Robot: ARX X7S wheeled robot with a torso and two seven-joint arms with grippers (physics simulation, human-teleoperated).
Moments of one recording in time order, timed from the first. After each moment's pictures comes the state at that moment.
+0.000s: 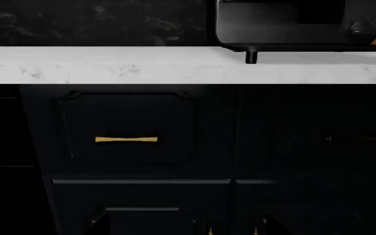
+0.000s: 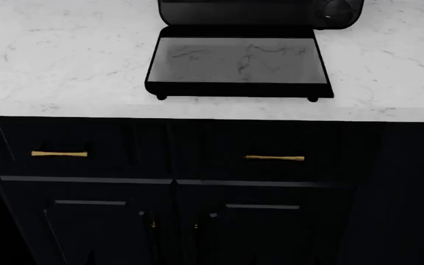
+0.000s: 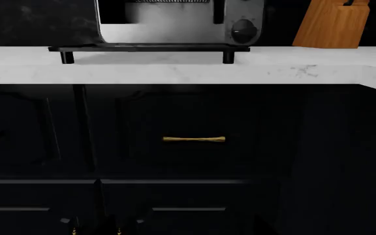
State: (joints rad) left arm 0.00 0.00 0.00 0.00 0.00 0.00 0.00; right arm 0.00 0.00 0.00 0.00 0.00 0.00 0.00
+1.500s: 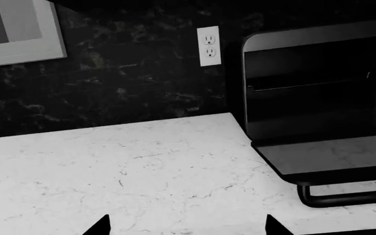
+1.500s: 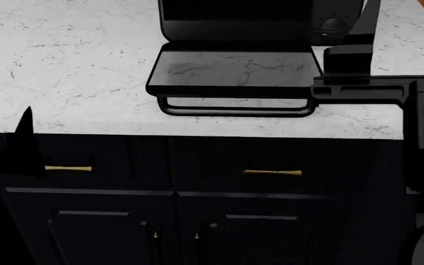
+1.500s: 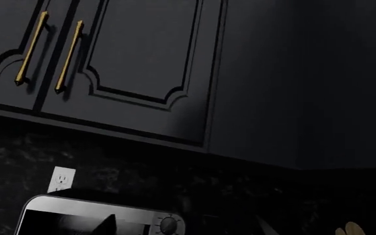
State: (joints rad) left arm -0.58 -0.31 0.00 0.33 -0.23 -0.82 -0.03; right arm 0.73 0.36 0.05 -0.74 0.17 0.86 0.11
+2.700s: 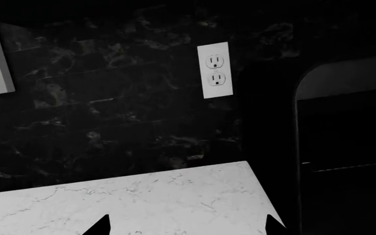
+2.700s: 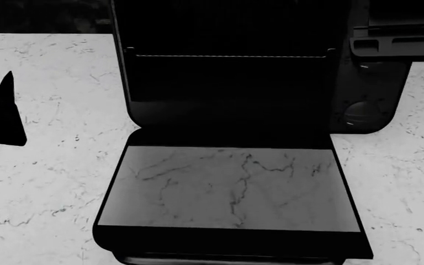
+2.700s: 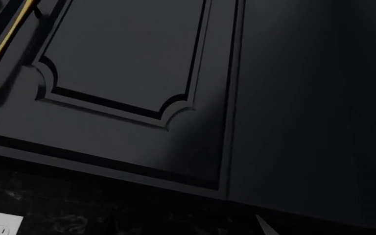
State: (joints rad) left arm -0.72 -0.36 0.00 0.41 -0.29 -0.99 -0.03; right arm 0.95 0.43 0.12 -0.93 0.26 1.13 0.09
